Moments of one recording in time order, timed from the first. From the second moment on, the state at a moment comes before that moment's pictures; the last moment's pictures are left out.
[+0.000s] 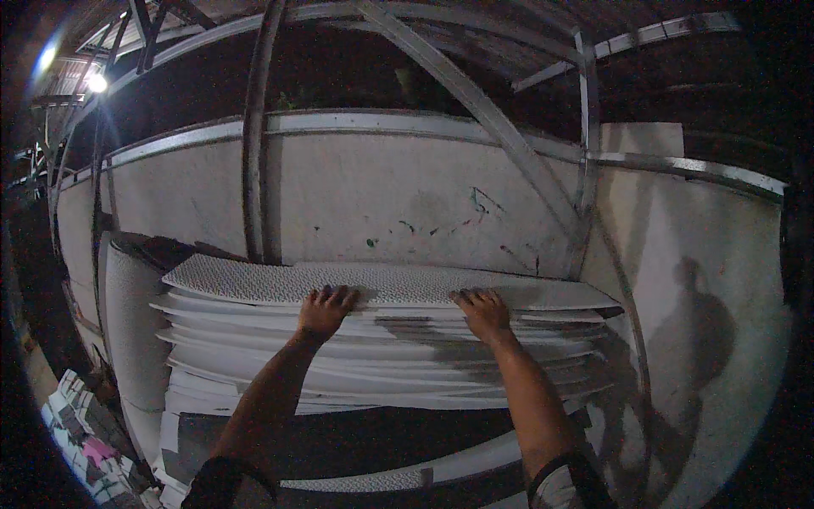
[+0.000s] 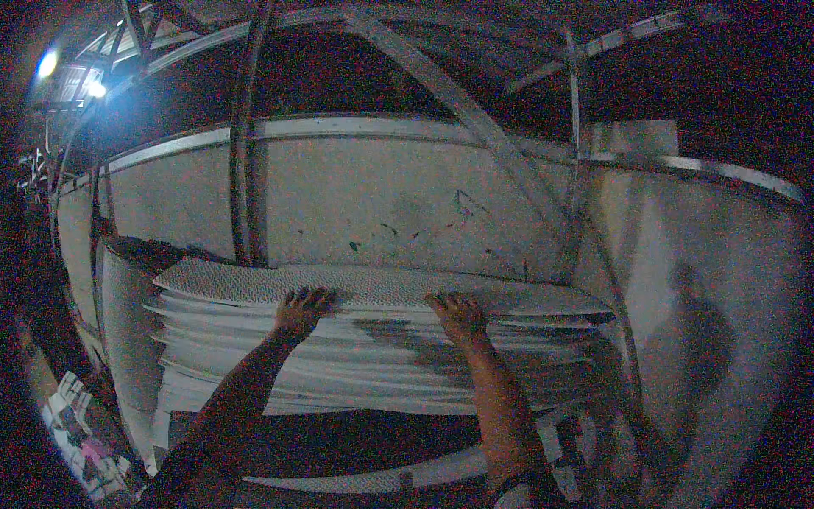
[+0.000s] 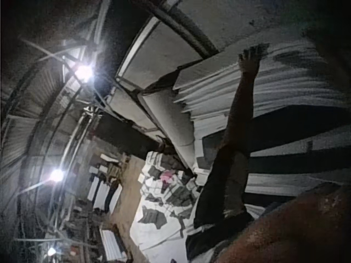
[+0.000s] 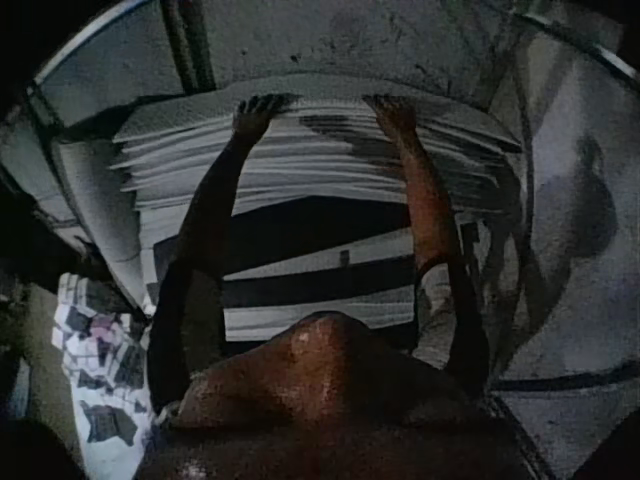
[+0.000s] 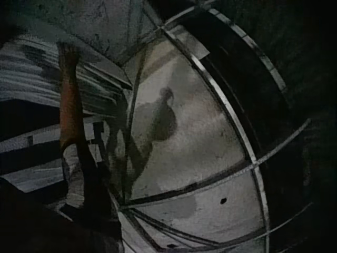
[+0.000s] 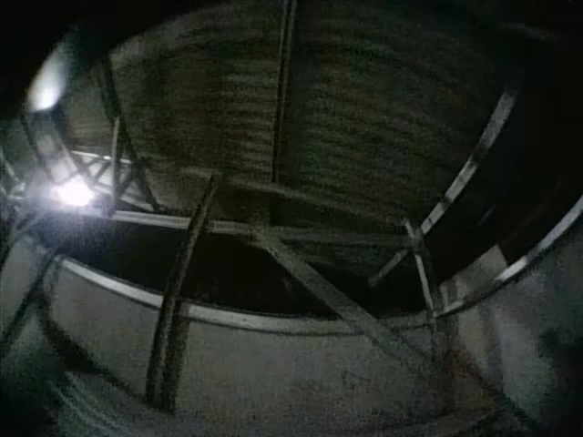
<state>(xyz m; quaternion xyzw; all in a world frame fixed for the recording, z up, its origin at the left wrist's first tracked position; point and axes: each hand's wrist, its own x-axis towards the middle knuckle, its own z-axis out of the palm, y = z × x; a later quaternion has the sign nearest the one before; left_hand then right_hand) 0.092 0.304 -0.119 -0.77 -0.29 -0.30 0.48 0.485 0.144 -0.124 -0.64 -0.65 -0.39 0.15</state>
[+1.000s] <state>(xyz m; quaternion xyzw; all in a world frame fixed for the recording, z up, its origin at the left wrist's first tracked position) 0.112 0.216 -0.185 -0.79 -0.45 -0.37 0.15 0.409 0.125 -0.206 -0.78 -0.51 -0.15 0.33</state>
